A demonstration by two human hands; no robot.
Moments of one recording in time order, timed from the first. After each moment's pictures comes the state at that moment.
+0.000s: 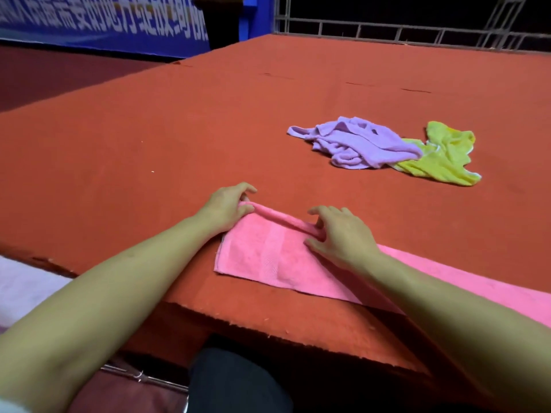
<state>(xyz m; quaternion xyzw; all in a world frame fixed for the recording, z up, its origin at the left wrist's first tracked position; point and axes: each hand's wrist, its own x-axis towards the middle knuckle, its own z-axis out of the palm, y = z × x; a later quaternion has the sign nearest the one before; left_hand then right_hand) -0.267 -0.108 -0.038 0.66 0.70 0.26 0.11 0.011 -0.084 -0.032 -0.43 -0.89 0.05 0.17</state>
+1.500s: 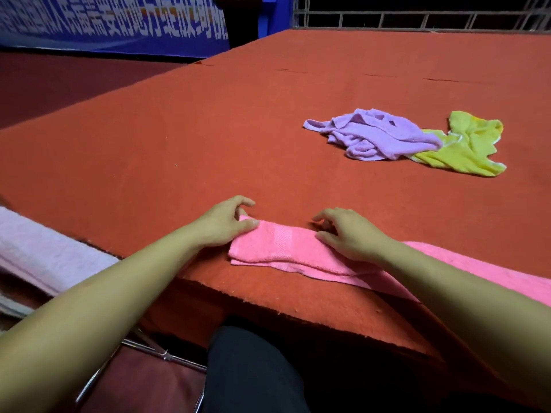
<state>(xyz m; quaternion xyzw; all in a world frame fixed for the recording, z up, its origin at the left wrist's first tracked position) -0.259 -0.189 -0.026 0.60 0.72 0.26 0.25 0.017 -0.086 -0.033 -0.36 -0.91 0.16 0.11</state>
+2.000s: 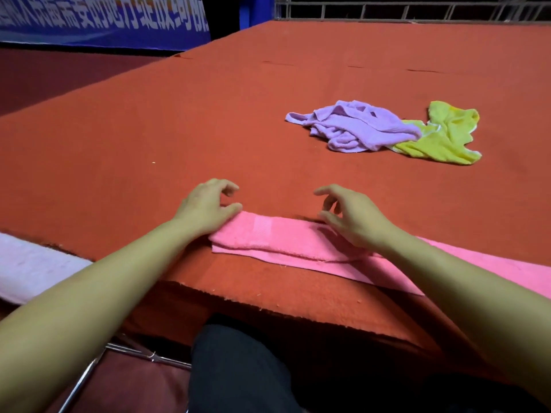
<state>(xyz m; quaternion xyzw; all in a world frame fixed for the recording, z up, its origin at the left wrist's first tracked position) -0.261 -0.164 -0.028 0.61 0.76 0.23 0.05 0.044 -0.081 -0.015 -0.36 -0.89 0.18 0.22</state>
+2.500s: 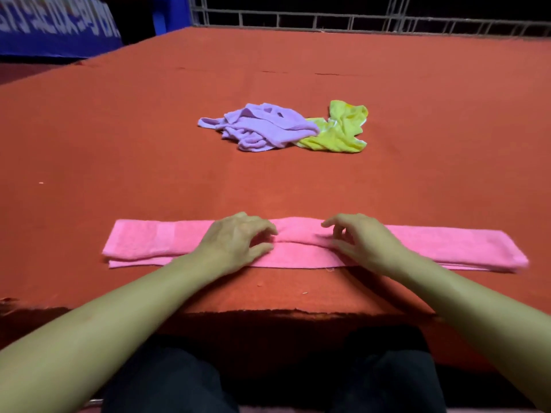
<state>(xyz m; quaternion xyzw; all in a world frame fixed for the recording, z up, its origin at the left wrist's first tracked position) -0.043 -0.161 -0.037 0.83 0.51 0.22 0.01 0.245 -0.123 -0.025 -0.47 -0.86 0.13 0.18</state>
